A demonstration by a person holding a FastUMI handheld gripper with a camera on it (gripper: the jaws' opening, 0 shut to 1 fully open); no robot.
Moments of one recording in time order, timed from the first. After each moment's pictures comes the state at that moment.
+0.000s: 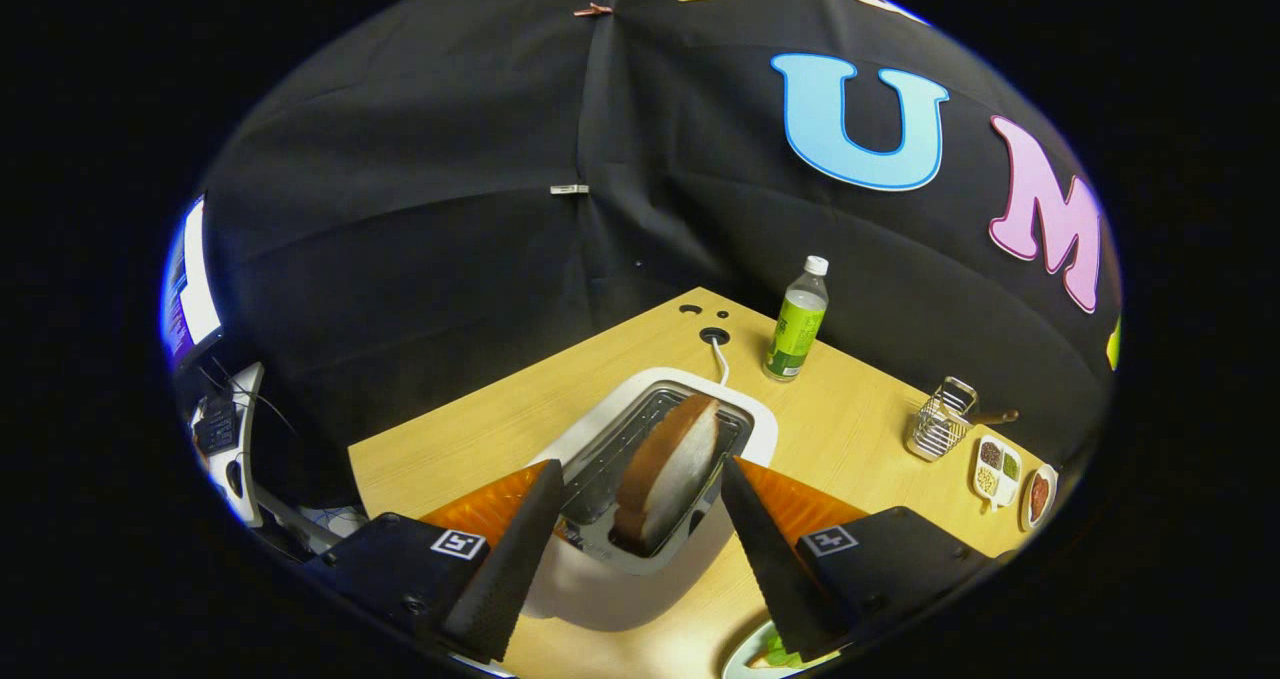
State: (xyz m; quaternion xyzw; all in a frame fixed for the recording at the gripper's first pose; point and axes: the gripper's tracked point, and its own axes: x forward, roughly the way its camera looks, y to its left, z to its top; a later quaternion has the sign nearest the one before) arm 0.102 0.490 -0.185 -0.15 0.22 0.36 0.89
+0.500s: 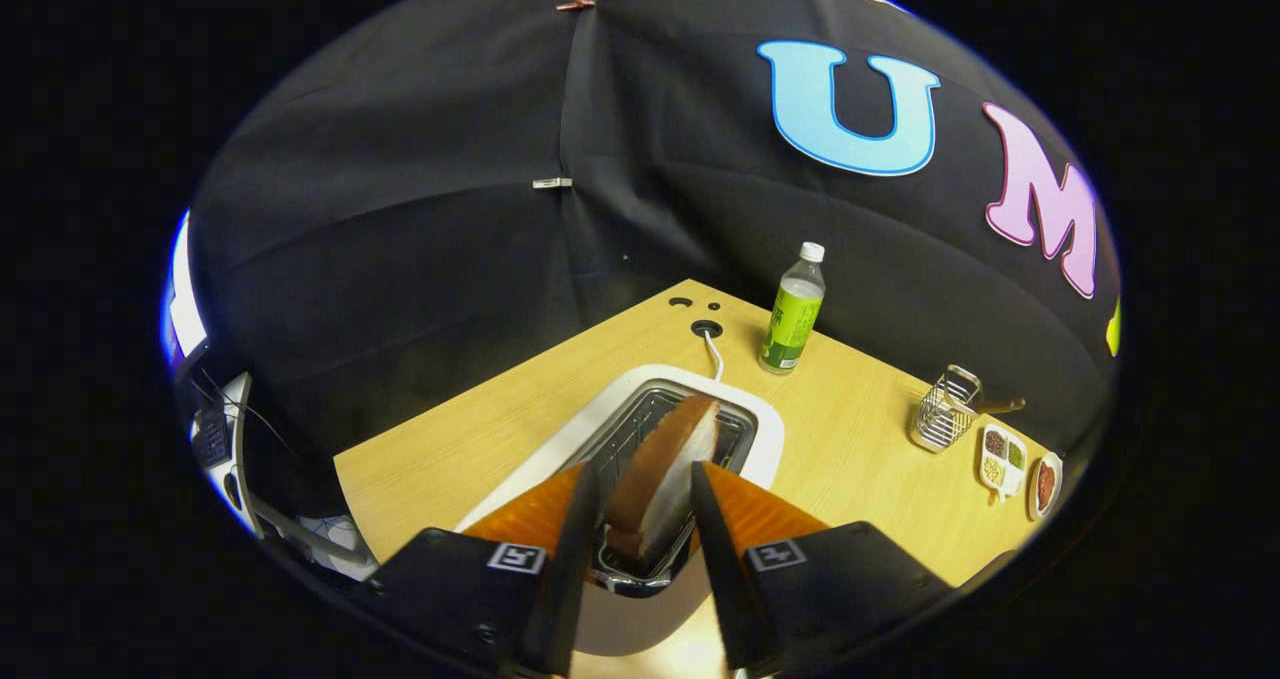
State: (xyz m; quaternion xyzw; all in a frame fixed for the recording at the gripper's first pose) arm 0.110 0.499 -0.200 -0.15 0.24 0.34 0.90
